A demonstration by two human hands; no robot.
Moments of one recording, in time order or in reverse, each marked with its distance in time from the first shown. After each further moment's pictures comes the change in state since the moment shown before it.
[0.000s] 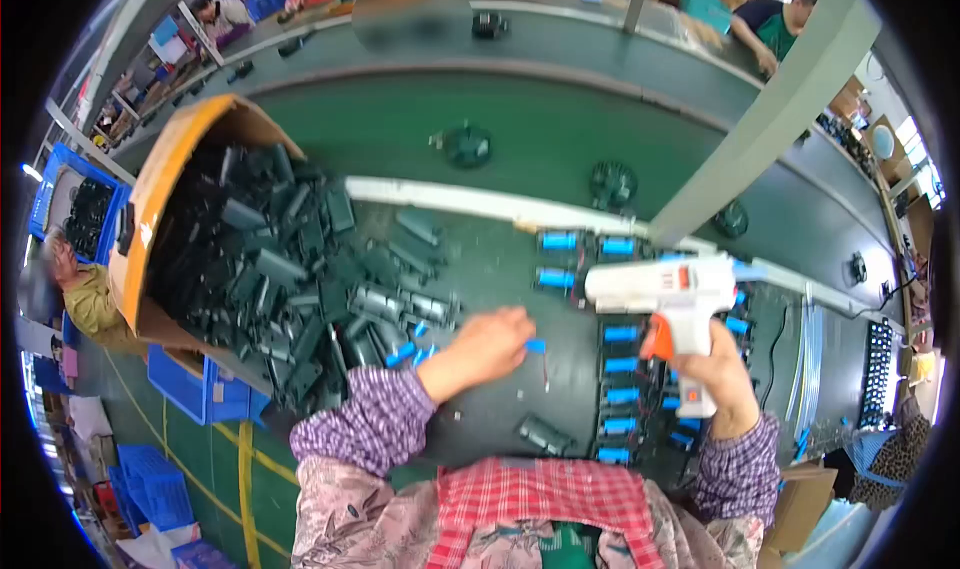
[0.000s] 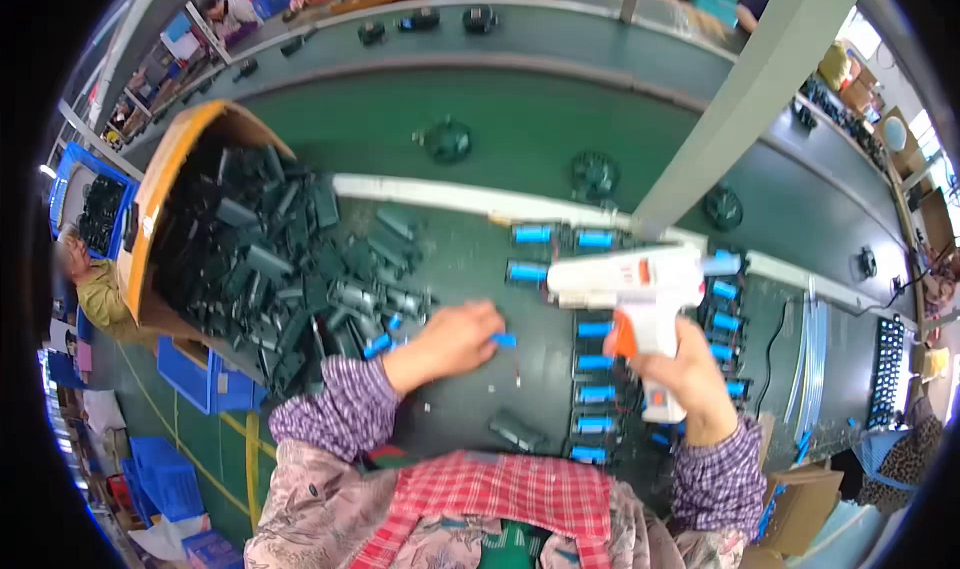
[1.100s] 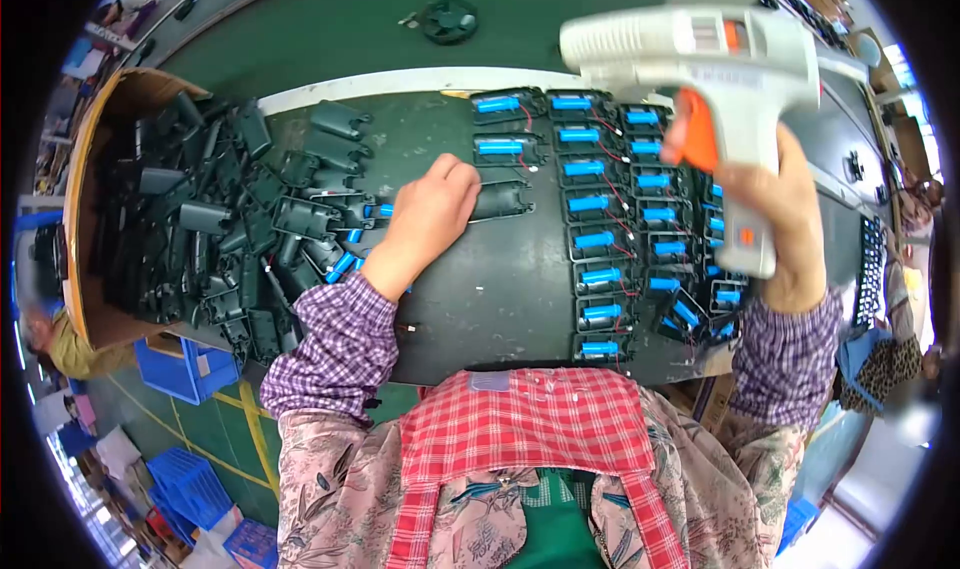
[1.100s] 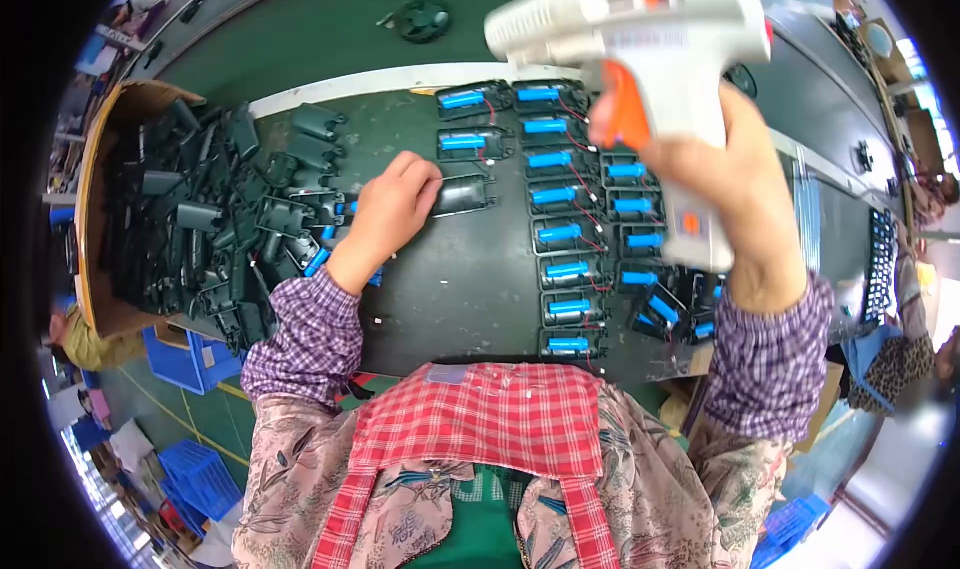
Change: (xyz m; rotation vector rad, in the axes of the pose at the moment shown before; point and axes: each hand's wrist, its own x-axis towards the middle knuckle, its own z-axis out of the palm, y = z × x) left_hand 0.023 -0.011 0.009 -0.039 0.263 -0.080; right_hand 0.011 -0.061 -0.004 -0.224 0.041 -0.308
